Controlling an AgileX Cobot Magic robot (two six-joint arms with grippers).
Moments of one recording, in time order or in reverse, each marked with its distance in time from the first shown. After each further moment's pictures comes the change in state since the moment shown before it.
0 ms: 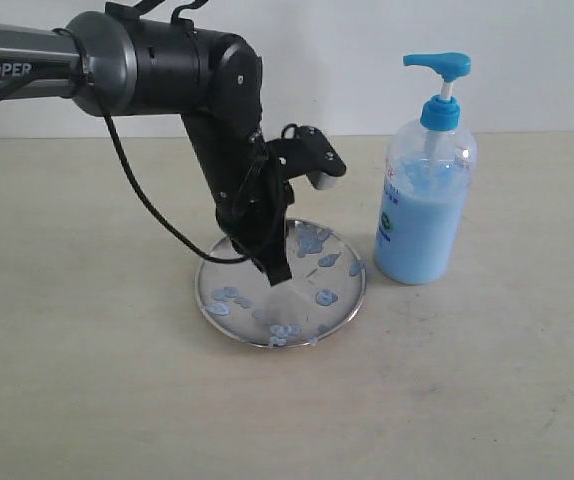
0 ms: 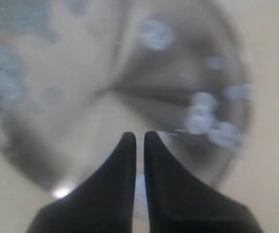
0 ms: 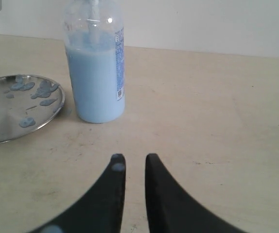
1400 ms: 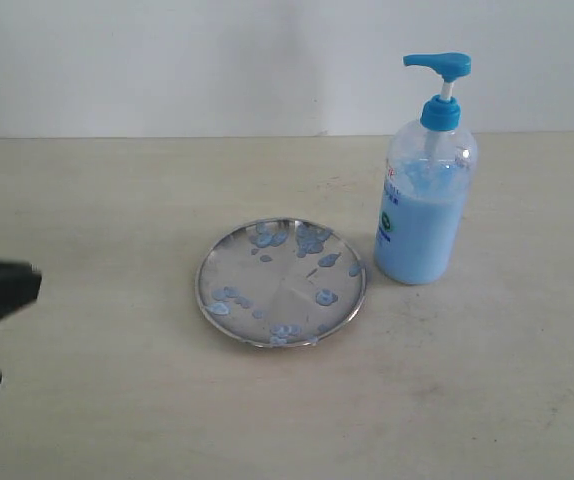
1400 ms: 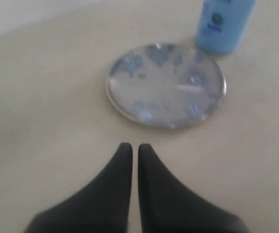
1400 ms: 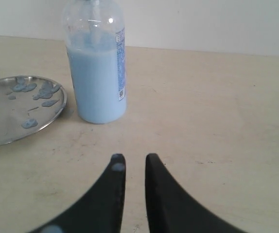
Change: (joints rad) left arm 0.204 -1.364 1.296 -0.375 -0.692 -0.072; right arm -0.002 0.000 0.000 0.011 0.000 0.000
